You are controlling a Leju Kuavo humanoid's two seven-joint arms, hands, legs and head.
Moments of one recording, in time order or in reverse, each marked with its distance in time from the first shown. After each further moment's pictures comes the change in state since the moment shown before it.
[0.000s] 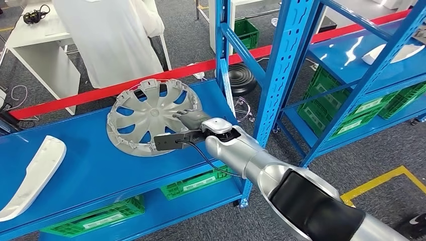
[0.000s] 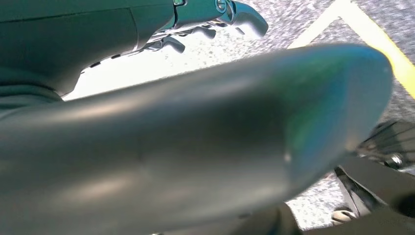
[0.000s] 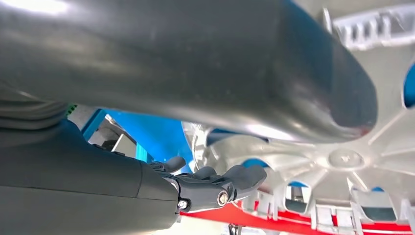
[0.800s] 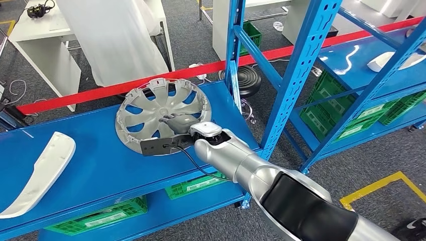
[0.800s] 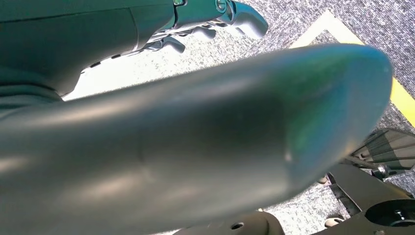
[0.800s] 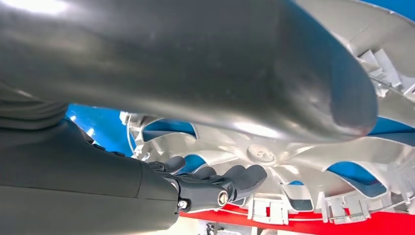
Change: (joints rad) left arm -0.013 -0.001 0.010 0.000 -0.034 -0.002 -0.035; right arm -0.002 0.068 0.003 0.016 -0.028 0.008 -0.013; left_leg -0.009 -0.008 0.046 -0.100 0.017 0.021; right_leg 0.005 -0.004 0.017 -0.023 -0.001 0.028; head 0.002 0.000
